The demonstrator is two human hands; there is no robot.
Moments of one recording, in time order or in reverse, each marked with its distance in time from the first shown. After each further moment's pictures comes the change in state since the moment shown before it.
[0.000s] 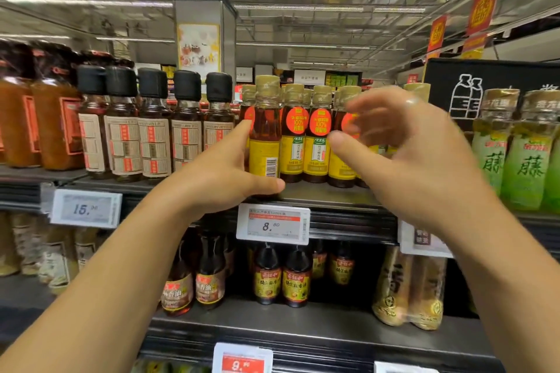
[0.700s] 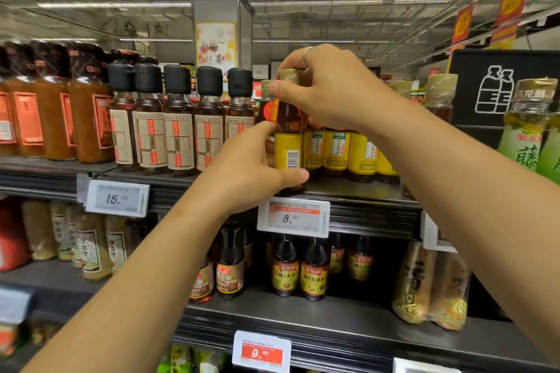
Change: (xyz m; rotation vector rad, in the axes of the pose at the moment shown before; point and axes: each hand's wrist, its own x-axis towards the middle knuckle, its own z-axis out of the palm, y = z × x) left_hand -0.009 0.008 0.011 0.218 0.190 -0.053; right_hand 0.097 -0.030 0.060 -0.189 -0.308 -0.167
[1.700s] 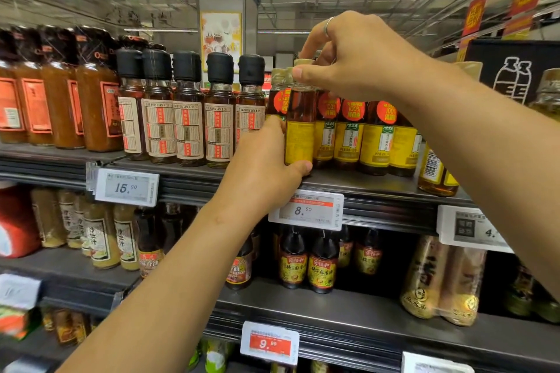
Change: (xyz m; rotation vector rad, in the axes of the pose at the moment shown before) left_hand -0.004 0.002 0.018 0.131 0.152 -0.047; right_hand 0.022 0.019 -0.012 -0.148 0.009 -0.081
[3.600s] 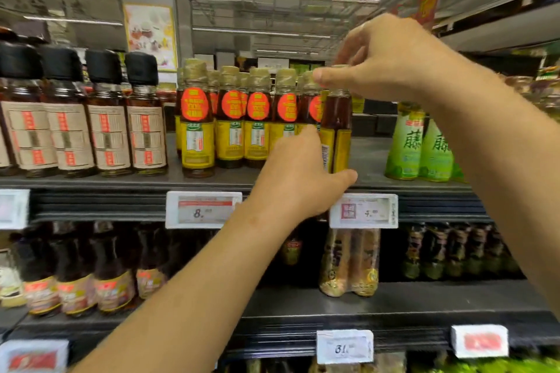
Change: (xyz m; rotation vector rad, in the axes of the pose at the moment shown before) left_hand -0.009 0.113 0.088 -0.056 -0.167 0.201; right_hand -0.084 0.075 -0.092 -0.245 0.033 0.304
